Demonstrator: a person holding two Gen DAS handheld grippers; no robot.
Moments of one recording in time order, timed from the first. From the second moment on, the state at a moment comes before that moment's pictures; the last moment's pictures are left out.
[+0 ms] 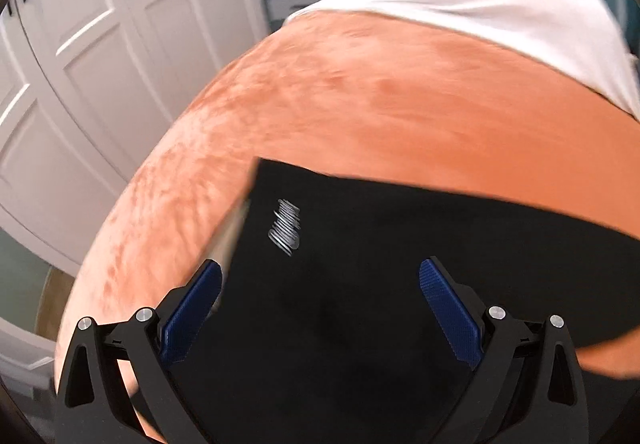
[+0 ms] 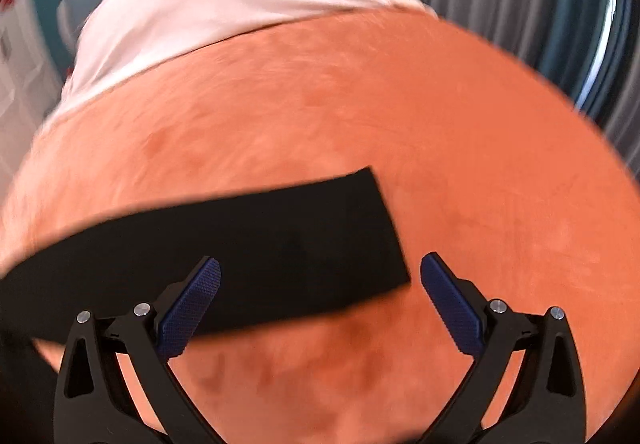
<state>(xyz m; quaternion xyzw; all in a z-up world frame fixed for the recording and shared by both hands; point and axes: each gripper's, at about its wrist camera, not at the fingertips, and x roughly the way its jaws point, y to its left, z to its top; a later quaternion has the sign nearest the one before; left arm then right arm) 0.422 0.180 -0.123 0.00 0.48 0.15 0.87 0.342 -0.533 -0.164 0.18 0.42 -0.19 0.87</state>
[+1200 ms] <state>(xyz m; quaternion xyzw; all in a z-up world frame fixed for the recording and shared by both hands) 0.391 0.288 -0.050 -0.13 0.44 0.02 0.89 0.299 -0.492 -0.068 0.14 0.34 -0.09 0.92</state>
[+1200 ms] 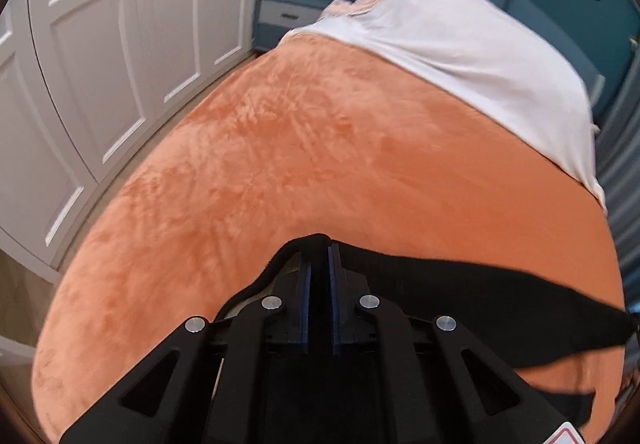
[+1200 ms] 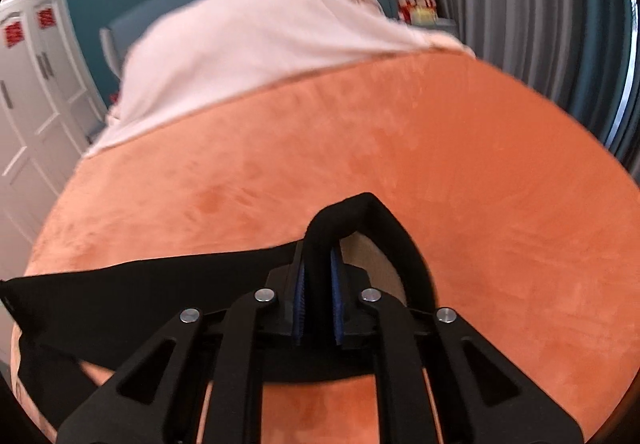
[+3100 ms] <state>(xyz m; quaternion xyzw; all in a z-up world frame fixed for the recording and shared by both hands) 0.235 0.346 -0.117 -0.23 0.57 0.06 0.79 0.053 -0.356 -0.130 0.20 0.41 -0.08 0.88</state>
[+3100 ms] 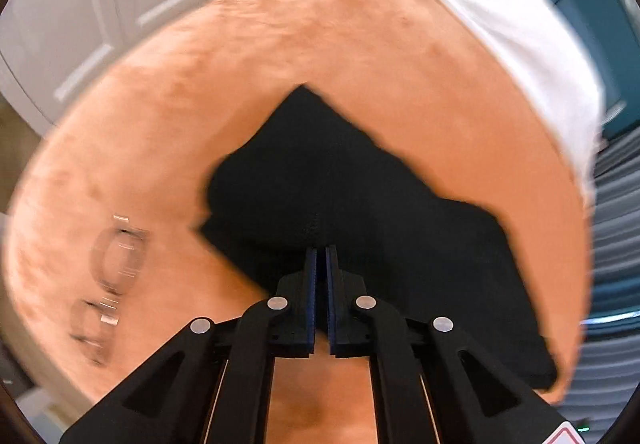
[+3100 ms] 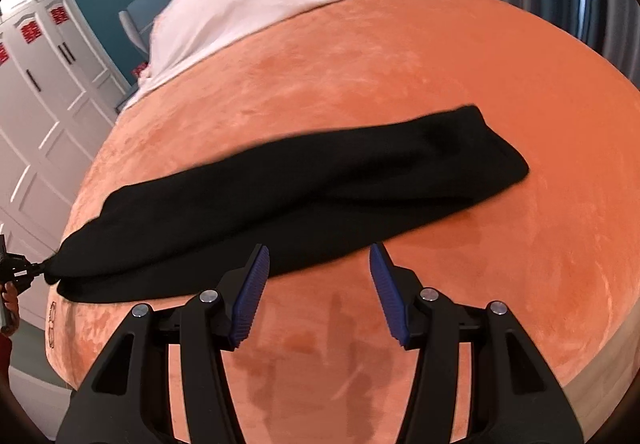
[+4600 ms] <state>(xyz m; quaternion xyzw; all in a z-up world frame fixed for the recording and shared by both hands) 0.190 0.086 -0.136 0.08 0.56 0.05 0.82 0.077 -0.513 -0.164 0.20 0.46 -0.14 0.85</state>
